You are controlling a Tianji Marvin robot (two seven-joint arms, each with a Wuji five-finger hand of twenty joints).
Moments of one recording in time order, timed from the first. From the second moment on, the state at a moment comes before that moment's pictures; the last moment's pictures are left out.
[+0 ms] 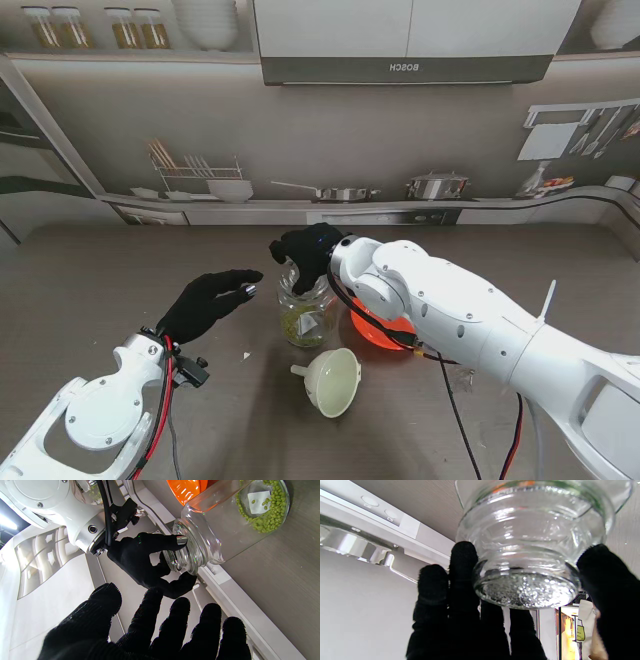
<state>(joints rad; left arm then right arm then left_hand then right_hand) 1.74 -1.12 -1.39 -1.85 0.17 -0.10 -0.06 -0.65 -1.20 0.35 -1.18 -0.79 -0.06 0.08 0.76 -0.21 0.45 -0.05 0.71 0.26 0.14 0.31 0.65 0.34 0.08 0.27 0.42 0.40 0.13 0.36 0.12 0.32 0.21 0.53 0.23 -0.77 1.15 -0.27 0.30 -0.03 0.94 0.49 0.51 0.00 0.78 0.54 1.00 0.04 0.82 0.67 0.67 0.06 1.28 0.75</state>
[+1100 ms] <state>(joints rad) 1.74 -1.12 -1.39 -1.85 0.16 -0.10 -0.06 -0.64 -1.19 0.34 -1.18 -0.80 -0.09 0.08 0.76 -0.21 0.45 -0.05 0.71 0.26 0.14 0.31 0.65 0.34 0.08 0.27 0.42 0.40 0.13 0.36 0.12 0.32 0.21 0.53 0.23 -0.75 1.17 -0.25 0.30 -0.03 0.92 0.48 0.51 -0.04 0.71 0.49 0.95 0.06 0.74 0.62 0.63 0.06 1.26 0.75</state>
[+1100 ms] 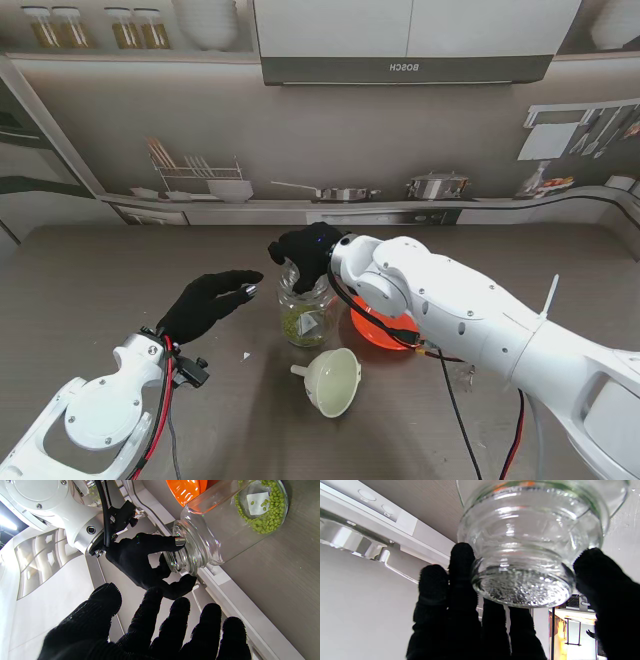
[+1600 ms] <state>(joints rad) 1.74 -1.12 -1.39 -1.85 0.16 -0.10 -0.06 -0.63 -1.20 0.34 -1.16 -0.78 -0.13 0.06 0.76 -0.21 0.45 -0.05 0.71 0.26 0.14 0.31 0.65 0.34 0.08 0.27 0.42 0.40 0.13 0.36 0.12 0.32 0.21 0.53 0.23 -0.75 1.22 -0.24 0.30 -0.03 0.91 0.48 0.51 -0.04 0.71 0.47 0.95 0.08 0.73 0.62 0.63 0.06 1.25 0.74</state>
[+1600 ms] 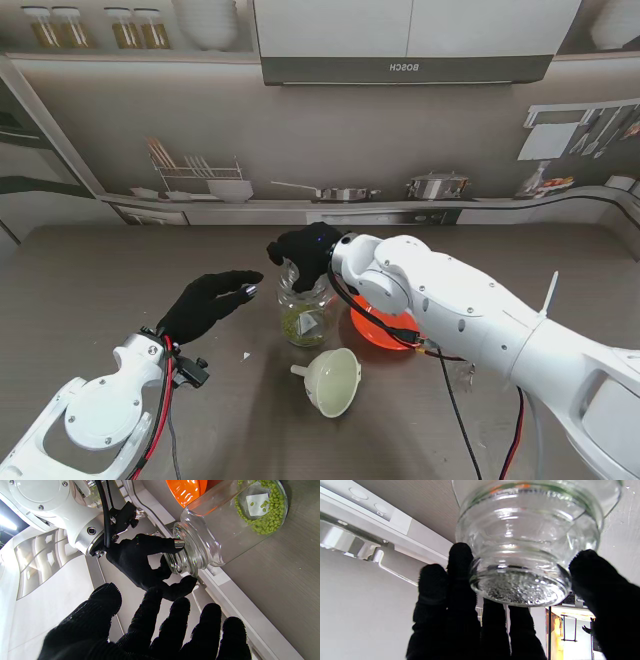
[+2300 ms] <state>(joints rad) 1.74 -1.12 -1.39 -1.85 0.16 -0.10 -0.07 -0.63 -1.19 0.34 -1.16 -0.78 -0.15 0.07 0.76 -0.21 0.45 -0.05 0.71 0.26 0.14 0.31 0.65 0.34 0.08 0.27 0.42 0.40 0.13 0.36 0.12 0.32 0.21 0.53 0.23 -0.75 1.23 -0.24 0.30 -0.03 0.91 0.47 0.51 -0.04 0.71 0.46 0.95 0.08 0.73 0.61 0.64 0.06 1.25 0.74</state>
